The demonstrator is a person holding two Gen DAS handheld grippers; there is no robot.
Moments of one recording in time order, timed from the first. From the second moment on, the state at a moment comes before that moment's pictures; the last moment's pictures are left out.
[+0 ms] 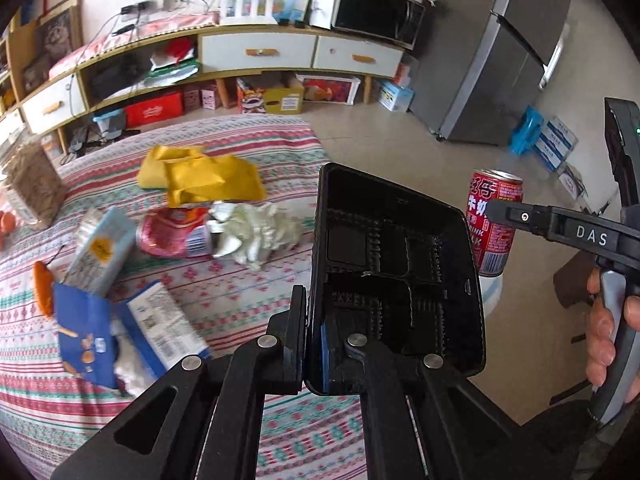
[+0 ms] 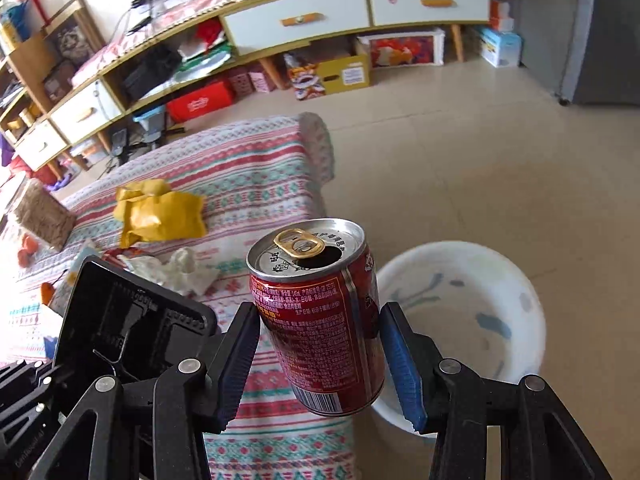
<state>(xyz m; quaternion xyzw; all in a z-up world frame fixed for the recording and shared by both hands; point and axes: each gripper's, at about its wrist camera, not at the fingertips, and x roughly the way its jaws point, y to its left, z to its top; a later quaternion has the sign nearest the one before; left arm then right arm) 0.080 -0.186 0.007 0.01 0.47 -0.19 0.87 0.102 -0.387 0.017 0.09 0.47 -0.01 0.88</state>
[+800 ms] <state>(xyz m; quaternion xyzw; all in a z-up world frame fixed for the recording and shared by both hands) 0.134 -0.371 -0.068 0.12 0.50 -0.21 0.83 0.120 -0.499 -0.052 0.24 0.57 -0.10 0.78</state>
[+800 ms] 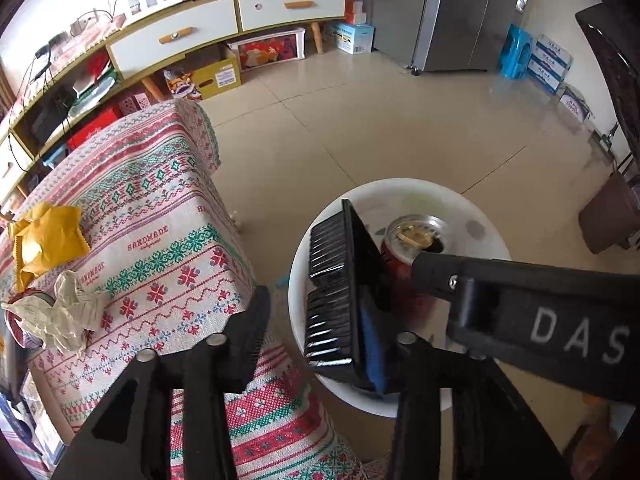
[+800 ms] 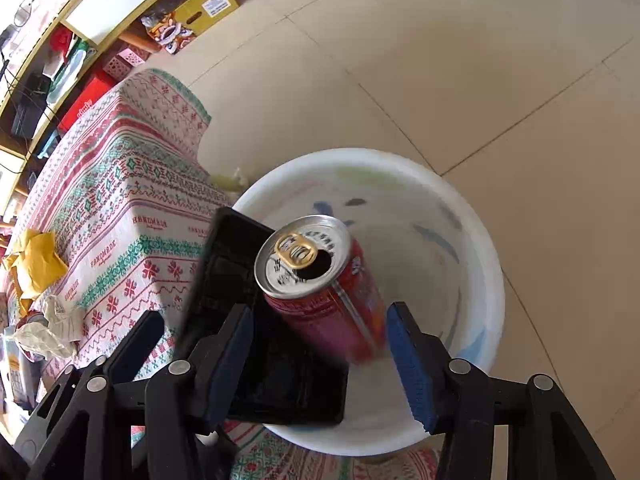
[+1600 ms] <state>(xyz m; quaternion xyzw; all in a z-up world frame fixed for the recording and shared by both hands) 0.101 -0.212 0.004 0.03 0.48 -0.18 0.85 0.114 -0.473 0.001 0.24 0.49 -0.08 0.83</state>
